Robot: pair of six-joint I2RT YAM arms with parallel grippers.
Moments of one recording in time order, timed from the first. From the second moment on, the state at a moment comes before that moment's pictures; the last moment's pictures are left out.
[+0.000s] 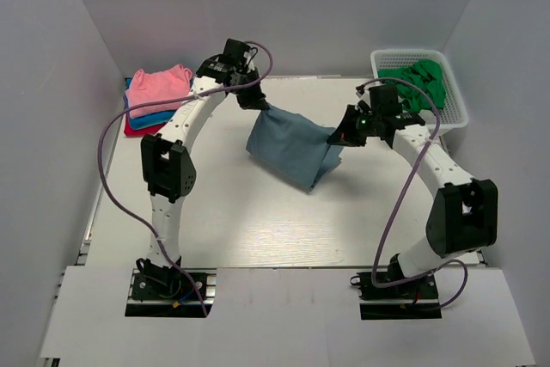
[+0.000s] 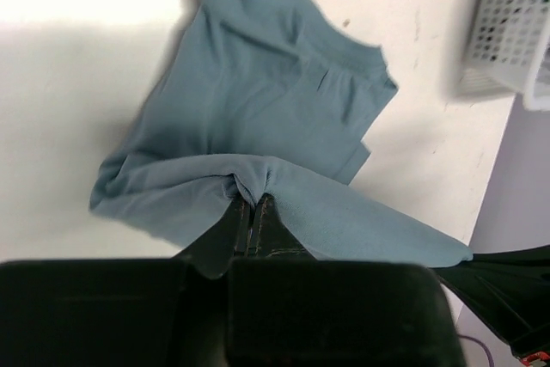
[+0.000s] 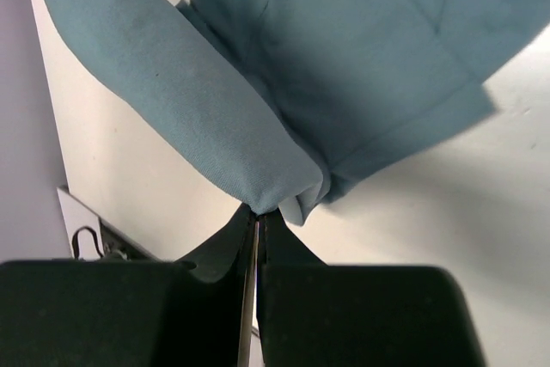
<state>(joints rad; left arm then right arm) -0.39 2.15 2.19 -0.96 0.23 -0.60 0.26 1.52 1.22 -0.54 -0.47 0.49</state>
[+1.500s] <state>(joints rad) -0.43 2.31 1.99 -0.26 0.52 -0.61 0.14 1.69 1.31 -0.36 -0.45 0.54</state>
